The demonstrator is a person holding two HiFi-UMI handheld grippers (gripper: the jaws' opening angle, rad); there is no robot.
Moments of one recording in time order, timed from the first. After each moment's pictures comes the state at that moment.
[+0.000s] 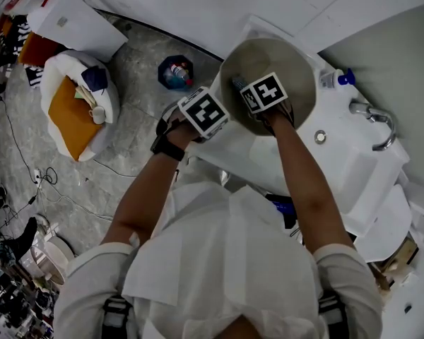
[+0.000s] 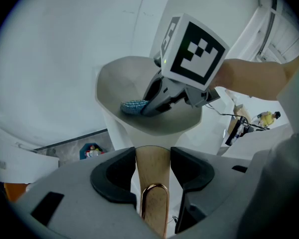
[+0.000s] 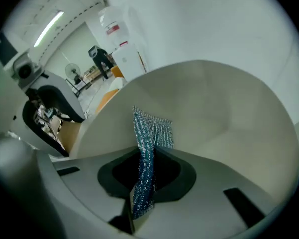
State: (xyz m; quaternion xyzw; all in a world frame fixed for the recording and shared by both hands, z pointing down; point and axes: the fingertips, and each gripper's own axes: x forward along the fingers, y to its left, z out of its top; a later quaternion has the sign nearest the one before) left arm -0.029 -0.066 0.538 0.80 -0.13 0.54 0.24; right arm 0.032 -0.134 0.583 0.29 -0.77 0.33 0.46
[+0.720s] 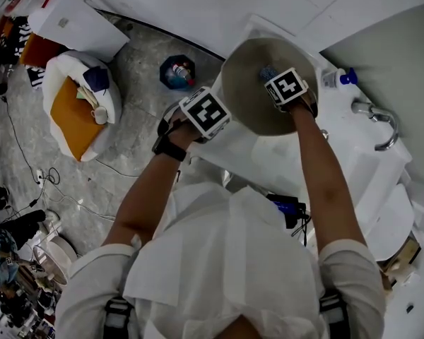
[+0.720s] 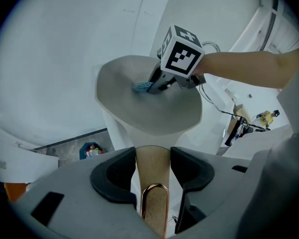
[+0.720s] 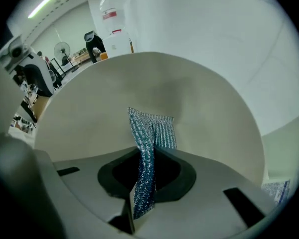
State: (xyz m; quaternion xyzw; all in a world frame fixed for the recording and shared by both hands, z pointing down) left arm -0.028 -0.066 0.538 0.79 -0.13 0.54 0.24; right arm 0.124 -0.172 0.600 0.34 -0.73 0.24 0.54
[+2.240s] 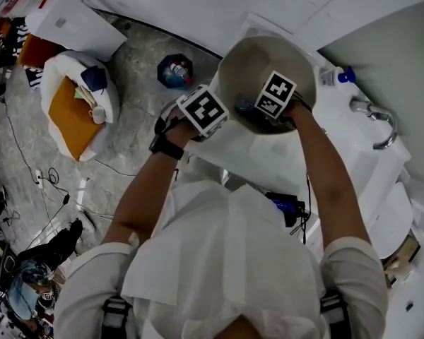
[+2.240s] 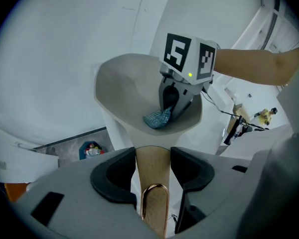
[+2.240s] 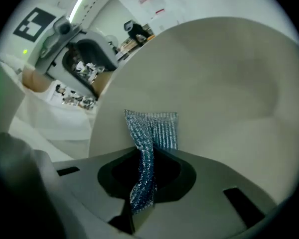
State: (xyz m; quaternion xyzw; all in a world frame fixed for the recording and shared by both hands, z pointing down) left arm -0.032 -0.065 0.538 0.78 -0.13 0.55 0.25; right arm 0.056 -0.065 0.600 0.02 -0.77 0.34 0.54
